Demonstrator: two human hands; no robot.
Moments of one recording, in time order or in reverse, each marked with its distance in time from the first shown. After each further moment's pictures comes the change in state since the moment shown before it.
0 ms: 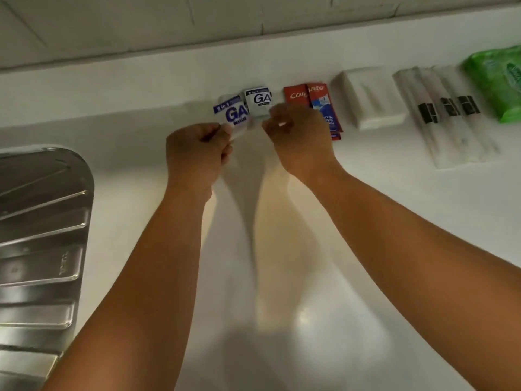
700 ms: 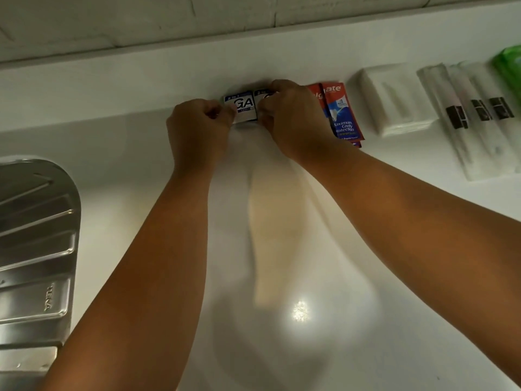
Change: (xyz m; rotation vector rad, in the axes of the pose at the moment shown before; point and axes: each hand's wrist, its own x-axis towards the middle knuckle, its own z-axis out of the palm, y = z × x) left_hand 0.083 -0.013 0.009 0.482 0.115 0.318; right_hand 0.075 0.004 0.032 -0.575 -0.084 -0.361
